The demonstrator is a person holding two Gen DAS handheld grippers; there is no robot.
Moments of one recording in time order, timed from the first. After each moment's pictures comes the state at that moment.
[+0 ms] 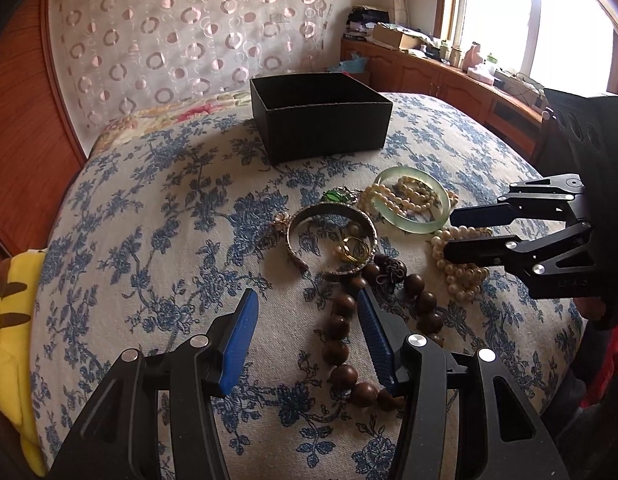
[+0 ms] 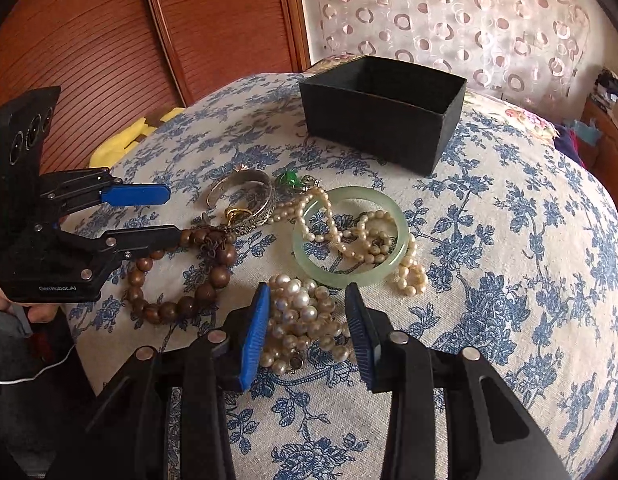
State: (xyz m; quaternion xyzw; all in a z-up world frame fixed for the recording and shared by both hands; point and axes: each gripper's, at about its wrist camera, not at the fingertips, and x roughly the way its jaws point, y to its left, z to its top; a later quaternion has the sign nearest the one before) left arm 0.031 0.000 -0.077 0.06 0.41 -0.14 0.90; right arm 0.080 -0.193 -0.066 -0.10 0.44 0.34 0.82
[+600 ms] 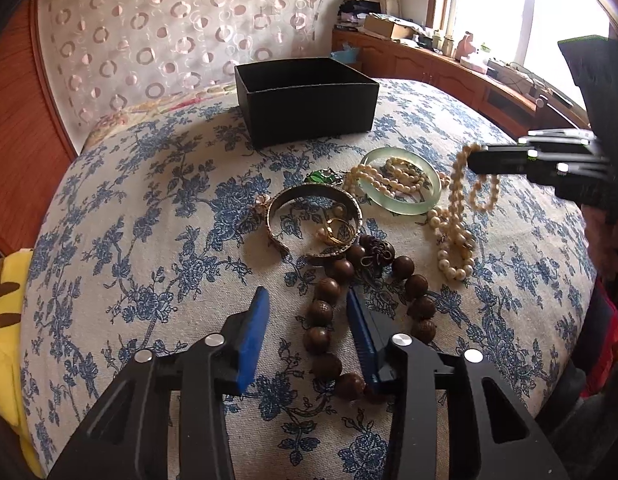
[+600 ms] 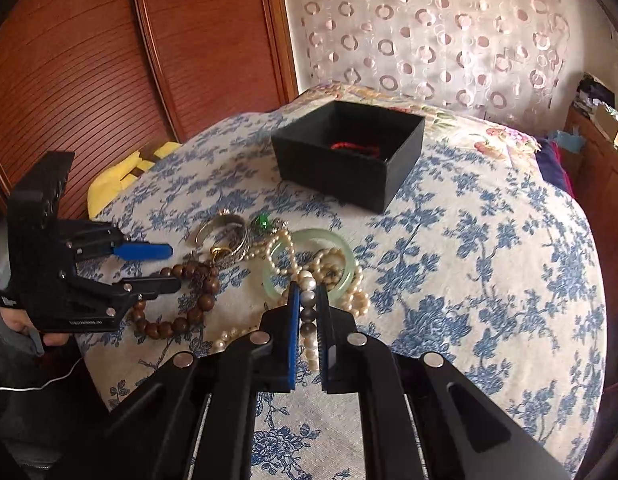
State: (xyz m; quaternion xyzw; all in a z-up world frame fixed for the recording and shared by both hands) left arm 0.029 -0.009 -0.087 0.07 0.43 -0.15 0.89; right arm 0.085 -0.226 -0.031 -0.08 0.40 0.33 0.85
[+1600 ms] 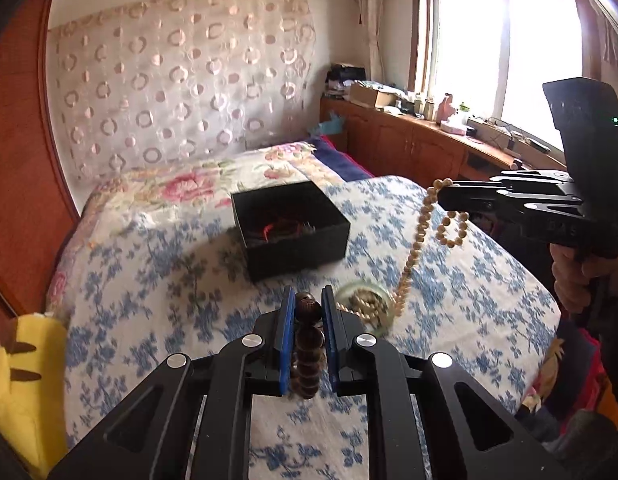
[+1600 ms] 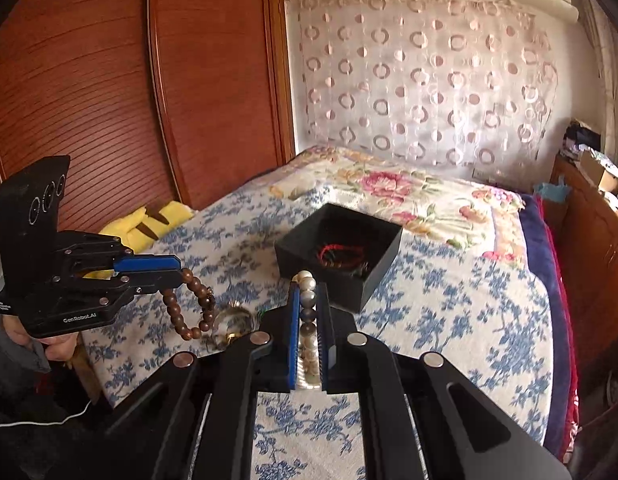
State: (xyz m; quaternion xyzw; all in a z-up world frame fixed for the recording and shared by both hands) left arm 0.030 -0.018 0.016 0.05 0.31 -0.17 0.93; right arm 0.082 -0.237 0.063 -0.07 0.30 0.33 0.89
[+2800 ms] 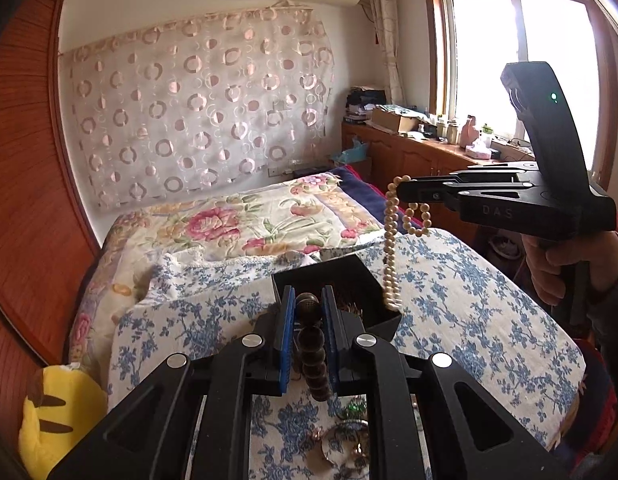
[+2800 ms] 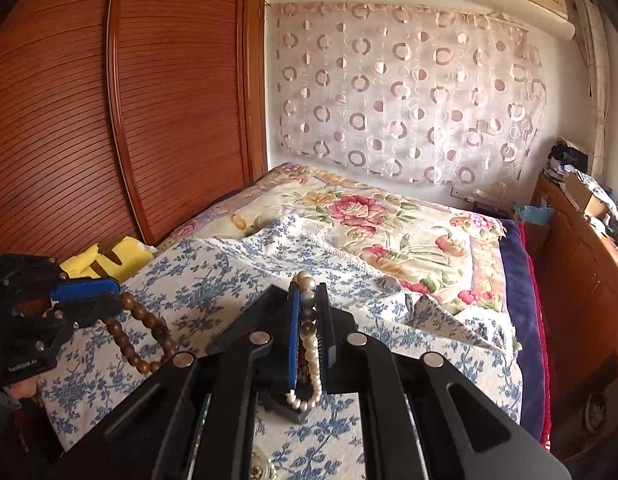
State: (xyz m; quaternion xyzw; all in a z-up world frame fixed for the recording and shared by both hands) left arm 0.103 -0.012 0.068 0.06 0.27 -0.14 0.95; right arm 0.211 -0.197 0.107 -0.09 0.29 0.28 0.91
